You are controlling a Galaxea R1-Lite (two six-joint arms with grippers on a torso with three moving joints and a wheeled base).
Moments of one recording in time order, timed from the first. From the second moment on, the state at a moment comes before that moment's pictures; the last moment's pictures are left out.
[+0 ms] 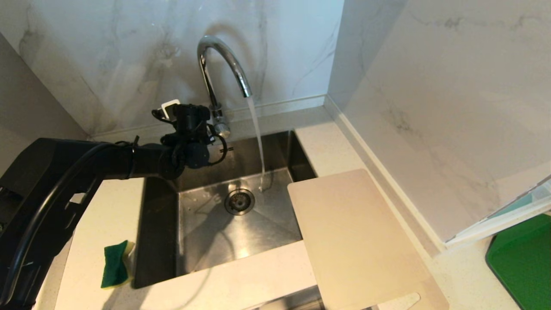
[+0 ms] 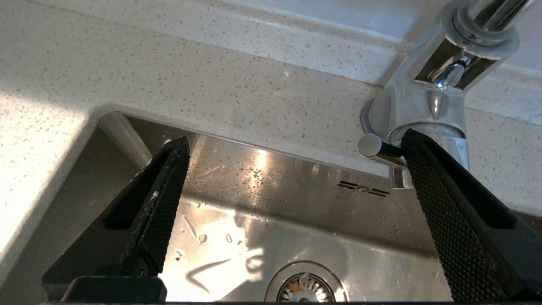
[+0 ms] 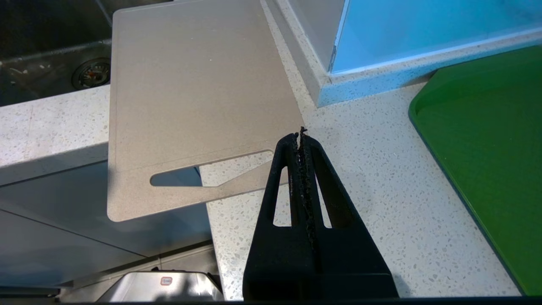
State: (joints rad) left arm -0.38 2.38 -1.94 -0.27 0.80 -0.42; right arm 0.00 0.00 0.00 -0.01 0.00 0.01
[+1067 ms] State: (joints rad) left arm -0.40 2.36 -1.92 -0.27 0.80 -0.42; right arm 0.00 0.00 0.00 -0.01 0.00 0.01
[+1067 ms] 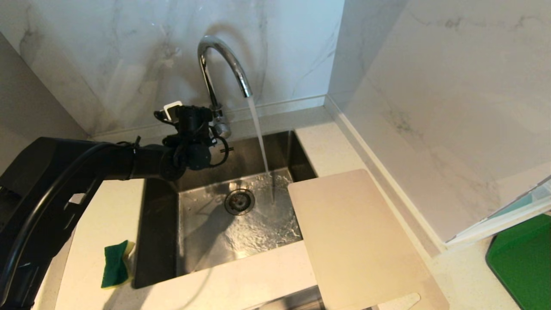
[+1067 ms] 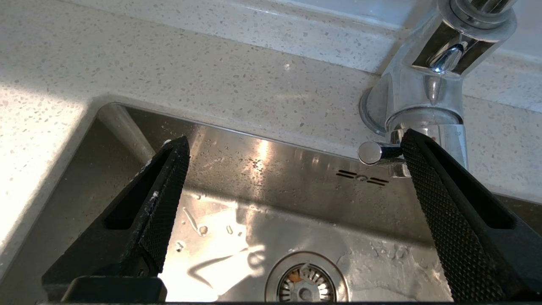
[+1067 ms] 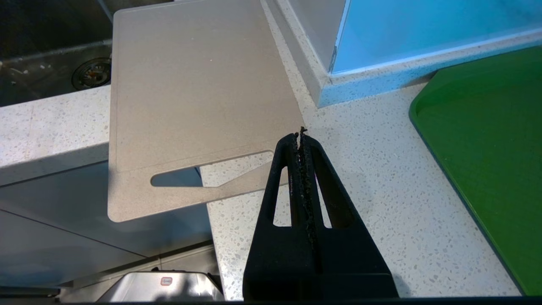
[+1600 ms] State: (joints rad) left arm -0.41 2.30 -1.94 -0.28 0.79 -0.42; right arm 0.00 0.00 0.00 -0.01 0.00 0.01
